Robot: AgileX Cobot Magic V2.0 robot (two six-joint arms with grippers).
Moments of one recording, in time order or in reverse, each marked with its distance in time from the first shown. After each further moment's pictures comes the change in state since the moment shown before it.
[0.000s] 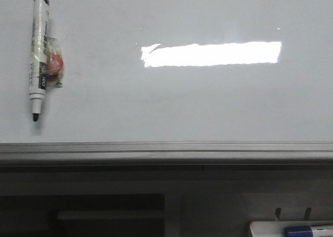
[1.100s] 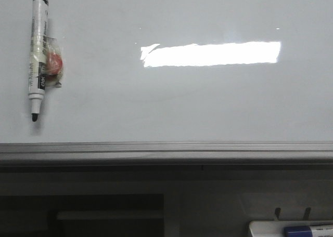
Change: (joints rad) left arm 0.000 0.207 -0.327 -0.099 0.208 0.036; right arm 0.000 0.161 -0.199 0.218 0.237 0.027
